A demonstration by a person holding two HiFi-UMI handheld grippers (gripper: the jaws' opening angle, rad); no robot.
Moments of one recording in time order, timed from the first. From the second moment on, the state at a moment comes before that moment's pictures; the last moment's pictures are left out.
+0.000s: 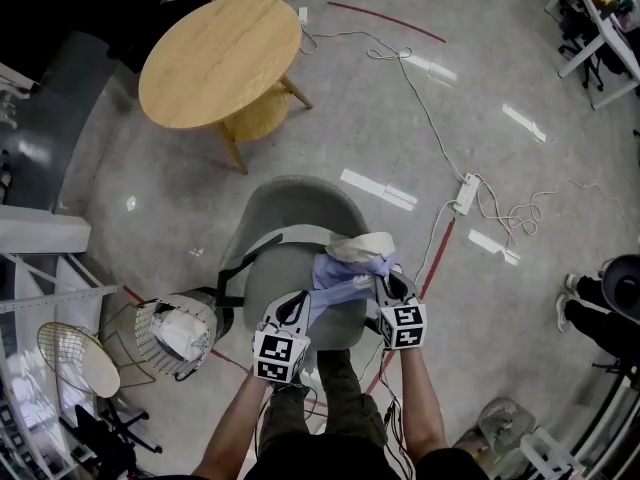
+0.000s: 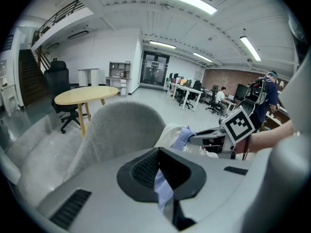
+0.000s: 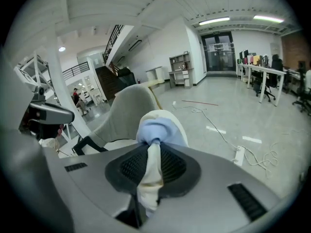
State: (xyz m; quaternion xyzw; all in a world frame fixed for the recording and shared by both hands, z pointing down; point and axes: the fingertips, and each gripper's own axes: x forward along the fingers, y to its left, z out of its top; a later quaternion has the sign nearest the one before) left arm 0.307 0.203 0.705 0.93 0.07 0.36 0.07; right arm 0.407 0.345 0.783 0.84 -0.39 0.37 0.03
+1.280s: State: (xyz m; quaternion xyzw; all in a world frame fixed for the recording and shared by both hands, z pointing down) left arm 0.229 0.115 0.469 0.99 0.00 0.15 0.03; right arm 0.324 0.278 0.456 0.88 -0.45 0.12 -0.01
